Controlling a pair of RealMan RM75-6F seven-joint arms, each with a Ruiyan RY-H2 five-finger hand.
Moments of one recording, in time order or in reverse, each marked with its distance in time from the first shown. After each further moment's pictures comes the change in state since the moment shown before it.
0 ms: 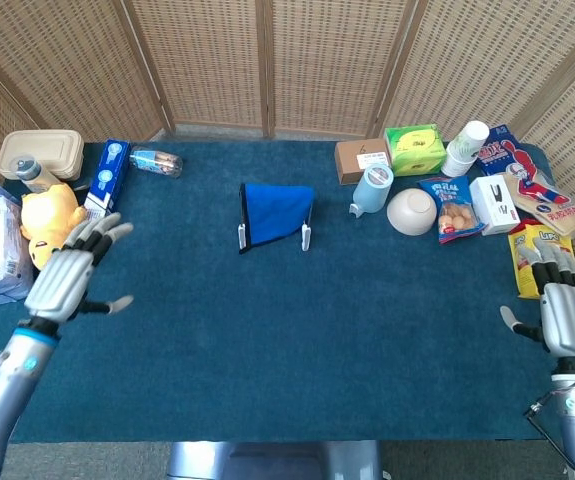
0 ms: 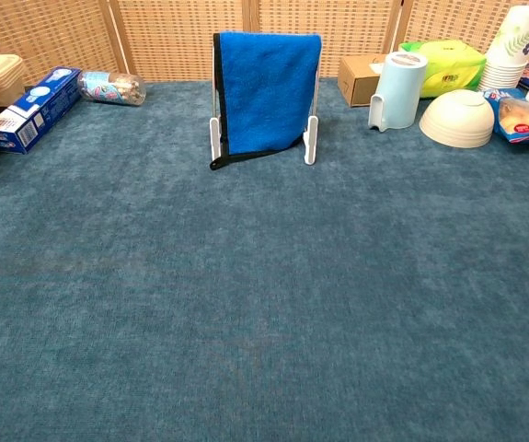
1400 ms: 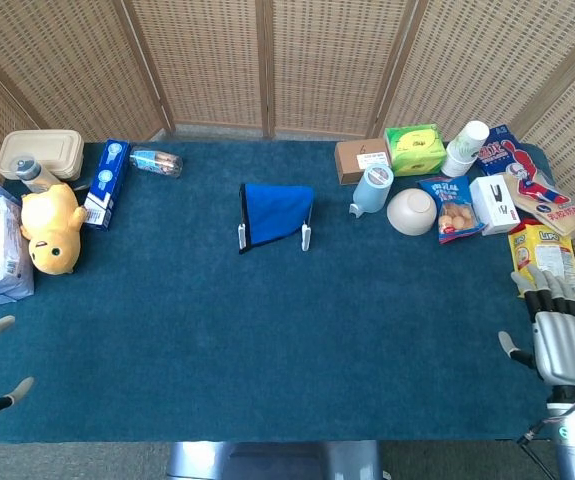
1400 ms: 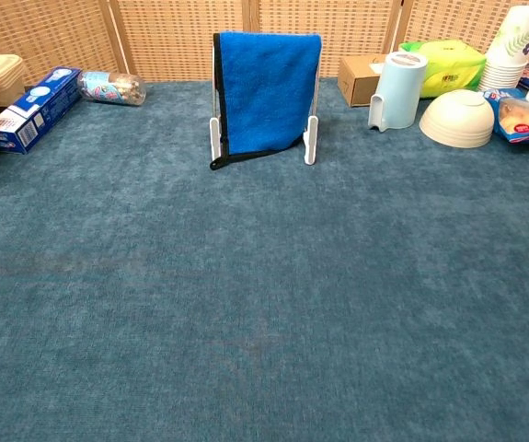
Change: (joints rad) left arm 0.515 -0.072 0.175 0.138 0.294 0.446 0.048; right arm -0.071 -0.059 -0.085 0.030 -0.101 0.082 -0.078
